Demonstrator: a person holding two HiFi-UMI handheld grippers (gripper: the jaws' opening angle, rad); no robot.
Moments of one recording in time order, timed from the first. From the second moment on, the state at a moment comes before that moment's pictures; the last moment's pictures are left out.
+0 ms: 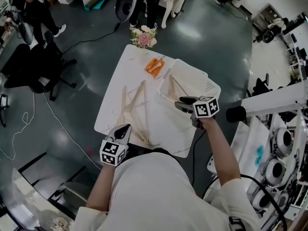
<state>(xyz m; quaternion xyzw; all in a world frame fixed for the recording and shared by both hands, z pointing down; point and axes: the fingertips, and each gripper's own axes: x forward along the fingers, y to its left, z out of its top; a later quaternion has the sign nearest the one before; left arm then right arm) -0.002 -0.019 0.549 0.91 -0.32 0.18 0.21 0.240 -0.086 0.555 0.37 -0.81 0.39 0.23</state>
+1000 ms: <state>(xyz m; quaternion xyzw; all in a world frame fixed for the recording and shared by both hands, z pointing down) -0.012 -0.018 0.544 0.91 -0.31 0.15 0.23 0.125 -0.028 0.572 0.34 -0.82 0.44 0.14</state>
